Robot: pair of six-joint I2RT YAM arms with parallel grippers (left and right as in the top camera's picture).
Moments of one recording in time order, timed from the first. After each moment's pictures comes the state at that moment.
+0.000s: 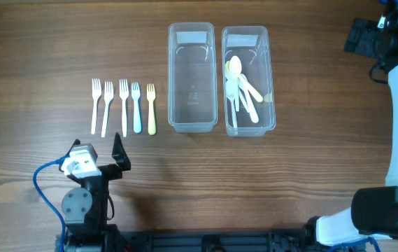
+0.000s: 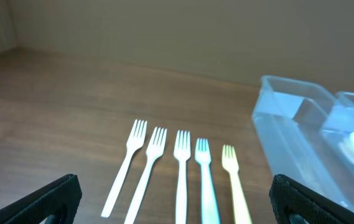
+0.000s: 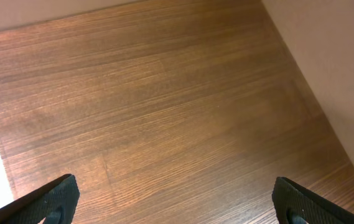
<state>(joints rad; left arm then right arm) 0.01 0.01 0.08 -0.21 -0.07 -0.17 -0.16 1.68 1.79 -1.01 0.32 0.07</state>
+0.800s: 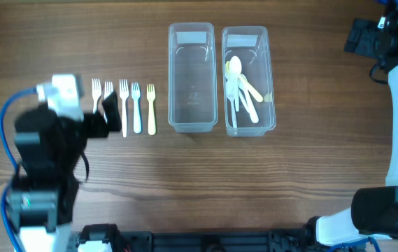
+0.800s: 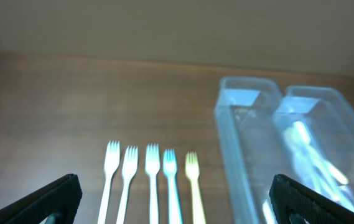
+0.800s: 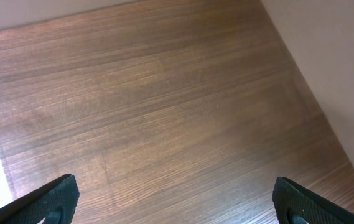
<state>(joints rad) 0.01 0.85 0.99 -0.60 0.10 -0.07 -0.16 1.68 1.79 -1.01 0.32 0.07</state>
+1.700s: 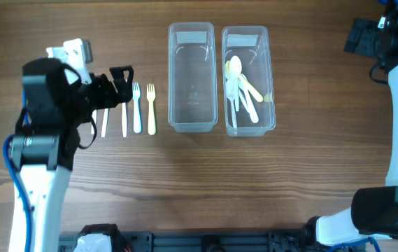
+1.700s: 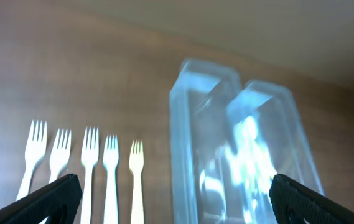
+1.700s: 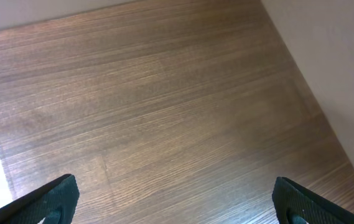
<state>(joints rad) 0.01 1.15 1.14 -0.64 0.28 -0.28 -0.16 1.68 1.79 -1.01 0.32 0.07</state>
